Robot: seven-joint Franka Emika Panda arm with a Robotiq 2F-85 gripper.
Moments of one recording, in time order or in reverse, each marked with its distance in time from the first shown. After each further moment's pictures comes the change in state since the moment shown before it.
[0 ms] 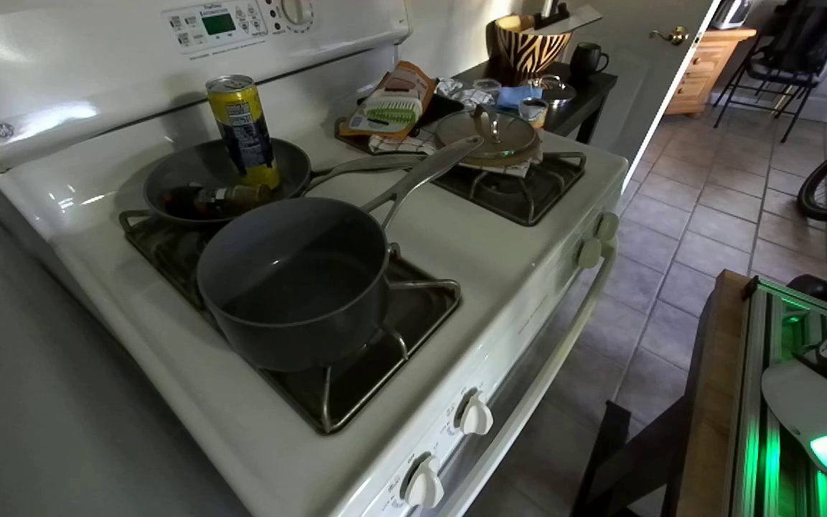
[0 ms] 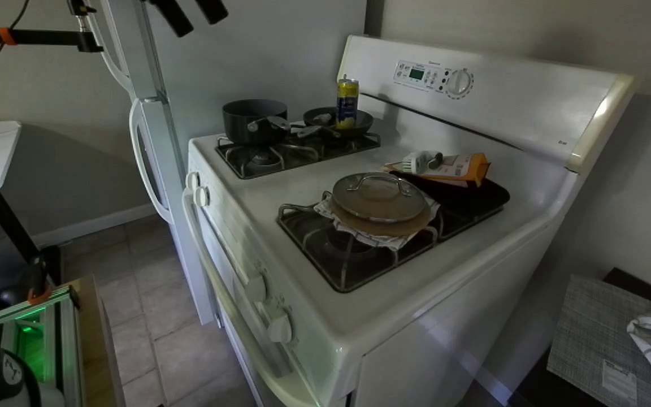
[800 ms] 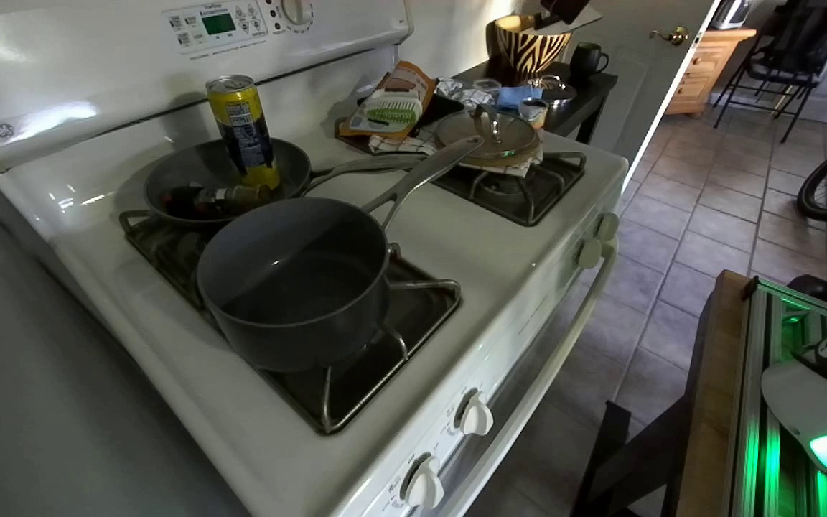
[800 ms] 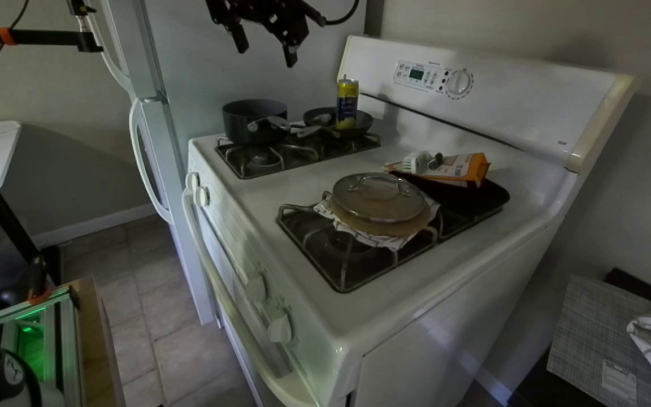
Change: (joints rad) arm 0.291 0.405 -0.277 0.107 0.312 0.309 -0.344
